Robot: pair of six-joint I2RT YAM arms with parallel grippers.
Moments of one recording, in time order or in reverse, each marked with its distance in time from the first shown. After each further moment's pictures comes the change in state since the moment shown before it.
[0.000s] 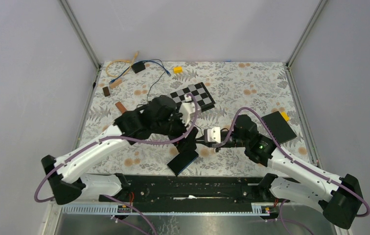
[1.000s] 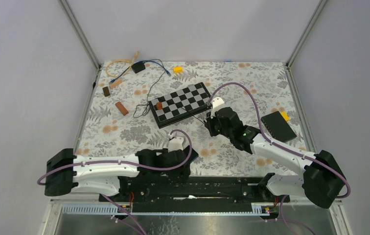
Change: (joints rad) left arm -0.355 -0.113 -0.624 0.274 -0.638 -0.913; right arm -0.058 0.291 0.077 -0.066 0.800 0.771
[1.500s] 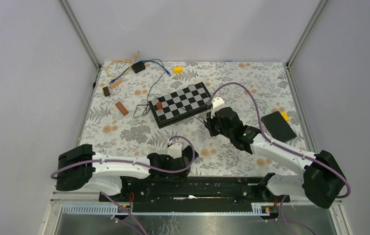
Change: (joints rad) left arm -0.059 0.168 -0.052 -0.006 -0.048 -0.193; right arm 0.000 0.000 0.000 0.000 -0.002 0.008
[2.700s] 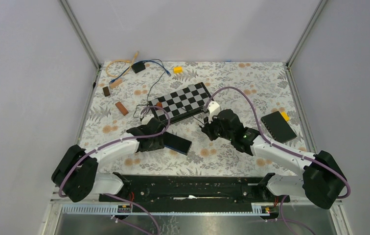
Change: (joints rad) left arm 0.679 -0.013 0.006 0.011 -0.006 0.373; right arm 0.000 -0.006 -0.028 0.034 -0.156 -0.107
